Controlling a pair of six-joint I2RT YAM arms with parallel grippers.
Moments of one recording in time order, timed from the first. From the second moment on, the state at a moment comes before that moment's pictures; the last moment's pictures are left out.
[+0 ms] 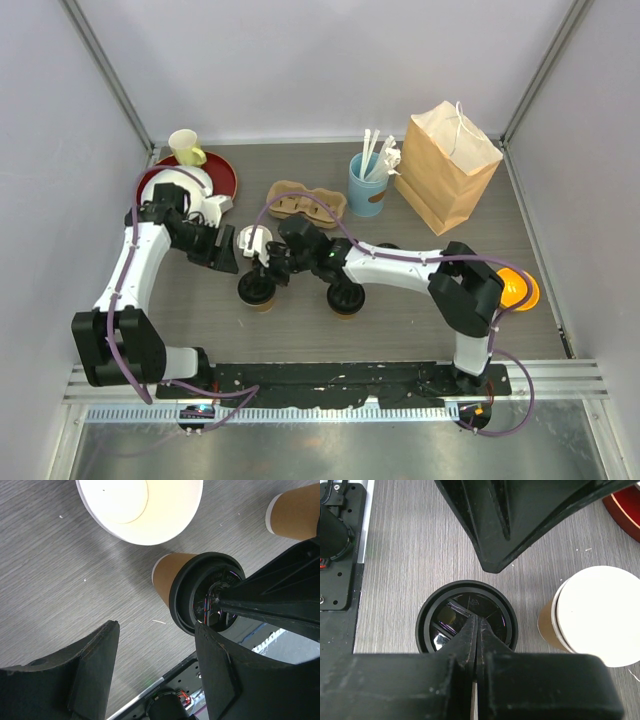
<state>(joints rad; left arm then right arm) 0.06 1.34 1.11 -1.07 0.56 0.39 1.03 1.86 1.29 0.07 -0.45 -0.30</state>
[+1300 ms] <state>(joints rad) 0.05 1.30 1.11 -1.12 0.51 0.42 1.26 1.87 1.46 -0.19 0.11 -0.09</state>
